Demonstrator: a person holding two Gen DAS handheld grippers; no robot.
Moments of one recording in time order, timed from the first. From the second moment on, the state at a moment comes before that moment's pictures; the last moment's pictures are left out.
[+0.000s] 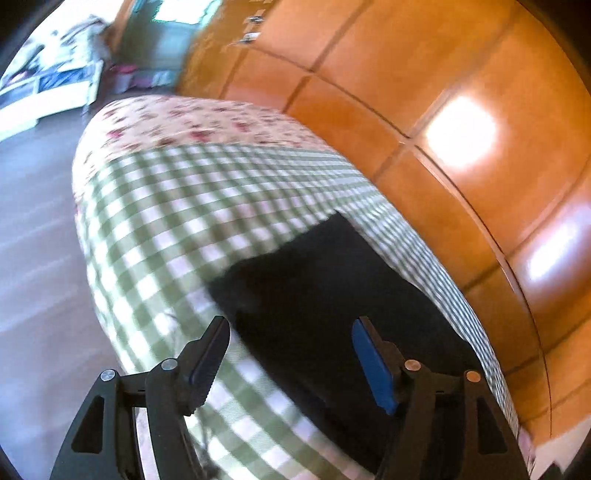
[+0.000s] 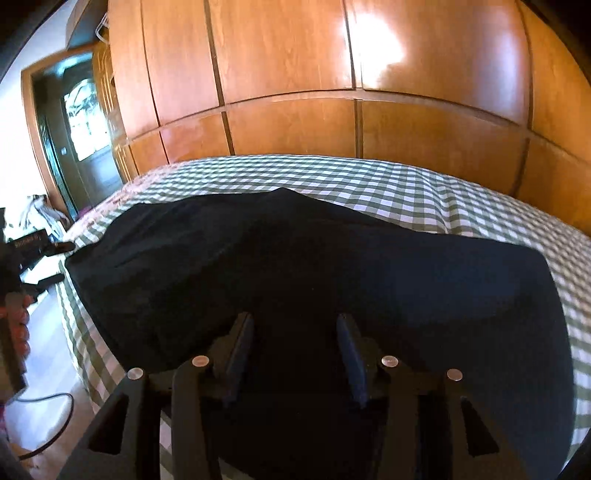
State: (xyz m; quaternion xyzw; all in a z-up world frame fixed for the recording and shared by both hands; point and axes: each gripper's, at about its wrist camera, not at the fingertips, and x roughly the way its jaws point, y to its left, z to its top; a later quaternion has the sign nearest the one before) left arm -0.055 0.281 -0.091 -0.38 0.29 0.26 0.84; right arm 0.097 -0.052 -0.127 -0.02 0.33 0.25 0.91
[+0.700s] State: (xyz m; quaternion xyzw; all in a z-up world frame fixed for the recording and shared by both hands) left arm -0.042 0.297 -0.119 -0.46 0.27 0.21 0.82; right arm 0.092 -0.050 -0.129 -0.02 0.31 0.25 0.92
